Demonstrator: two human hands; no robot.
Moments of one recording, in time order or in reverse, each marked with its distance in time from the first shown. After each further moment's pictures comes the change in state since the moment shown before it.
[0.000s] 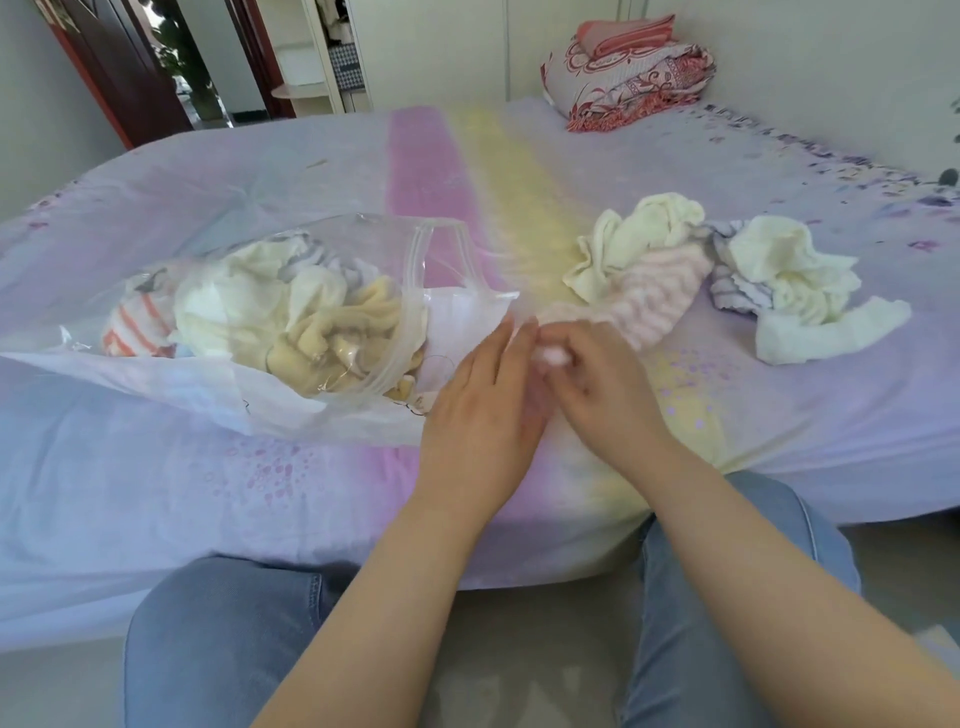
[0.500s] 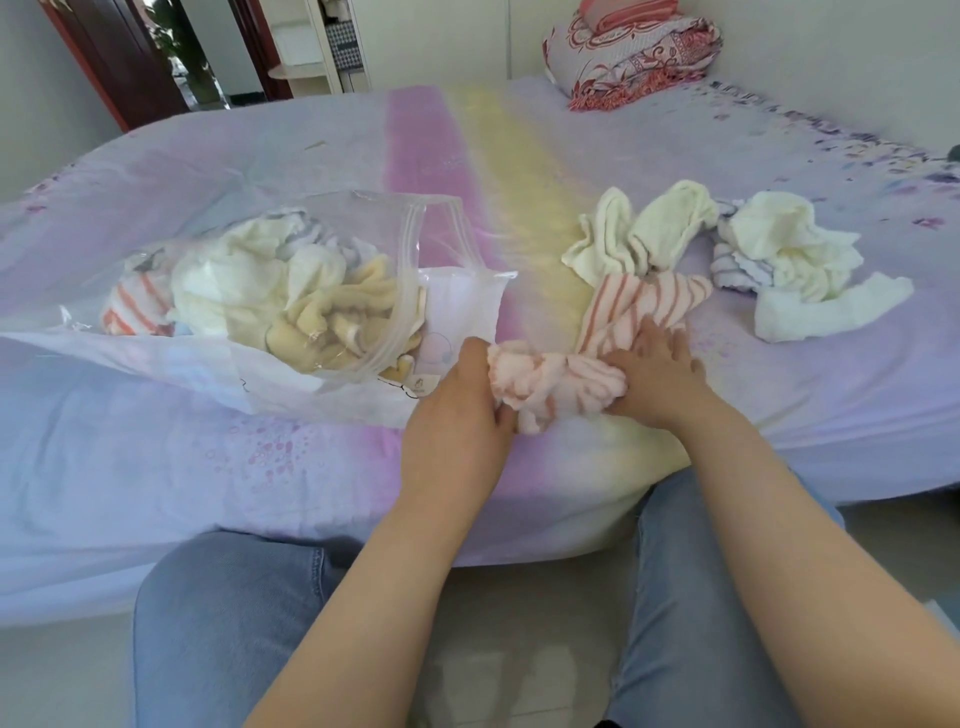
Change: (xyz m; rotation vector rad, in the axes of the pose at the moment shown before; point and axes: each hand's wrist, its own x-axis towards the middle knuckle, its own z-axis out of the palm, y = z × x) left_hand -0.021 0.007 -0.014 -0.194 -0.014 -0.252; right_hand -0.006 0.098 -0.018 -0.628 -0.630 0.551
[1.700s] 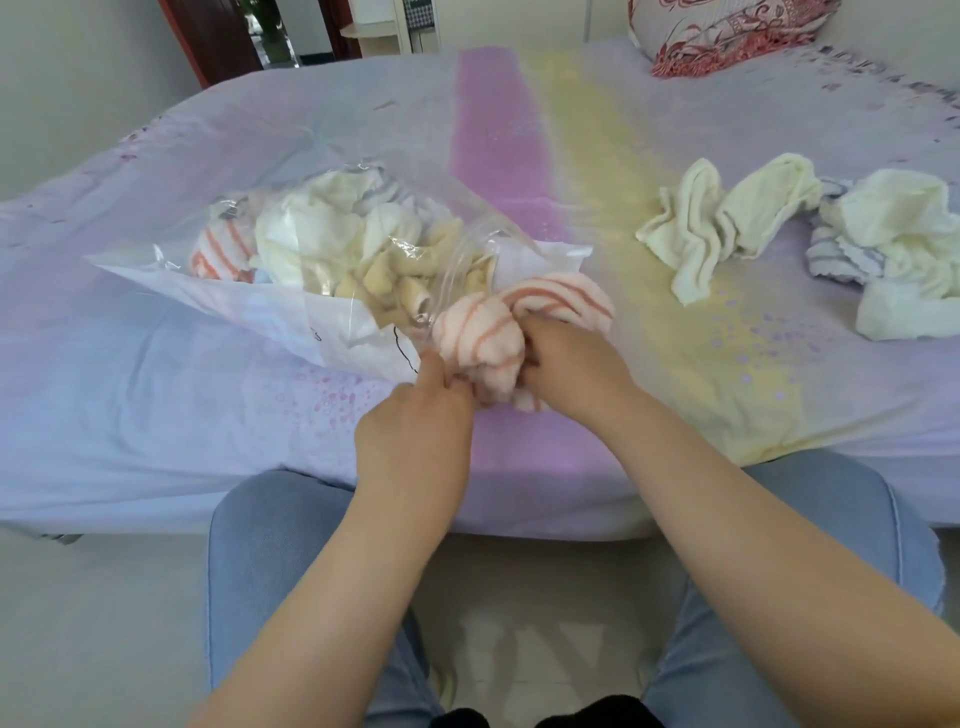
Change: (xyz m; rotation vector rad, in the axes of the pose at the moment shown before) left_hand -0.032 -0.034 -0.054 0.861 -0.232 -0.163; right_hand -0.020 -0.151 0.016 0.348 0.155 -0.549
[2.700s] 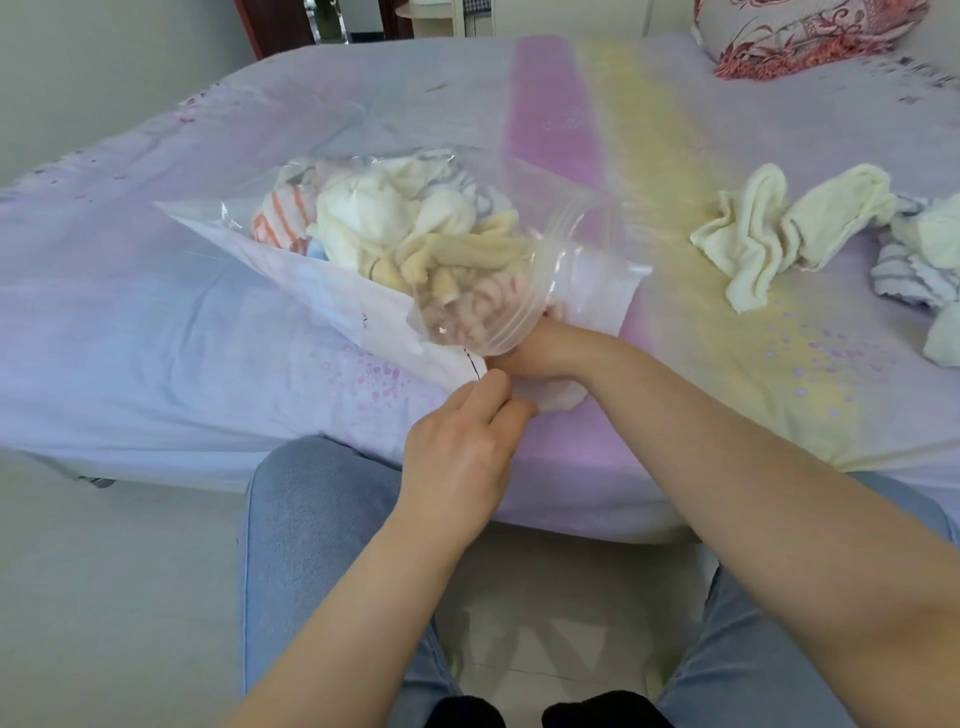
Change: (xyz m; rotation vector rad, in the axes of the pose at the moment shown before) left_hand -0.021 -0.015 0.035 -0.381 0.526 0.237; right_hand 0.039 -0.053 0.015 0.078 -0.473 -0.059
